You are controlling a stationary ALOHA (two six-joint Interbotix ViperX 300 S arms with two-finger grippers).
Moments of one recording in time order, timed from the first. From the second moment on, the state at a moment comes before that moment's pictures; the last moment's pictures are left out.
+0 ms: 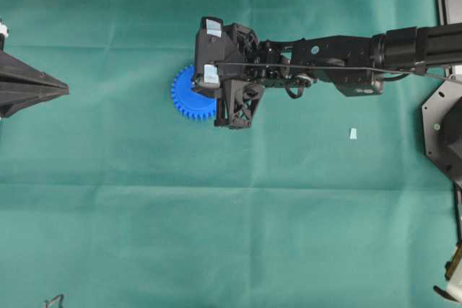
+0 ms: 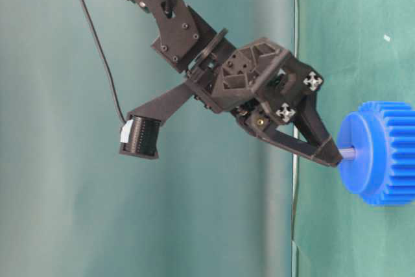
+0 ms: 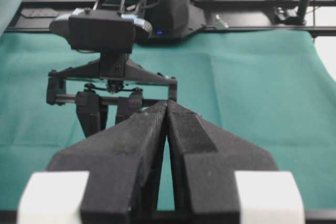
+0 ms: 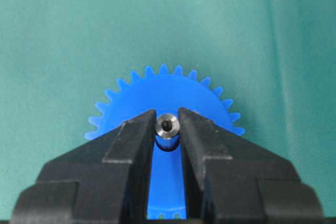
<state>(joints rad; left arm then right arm) -0.02 -0.96 1.15 0.02 -0.21 0.00 -0.14 0.20 0.46 0.08 0.11 0.00</state>
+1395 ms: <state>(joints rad) -0.02 -0.96 1.15 0.02 -0.21 0.00 -0.14 0.23 0.49 0.08 0.03 0.01</state>
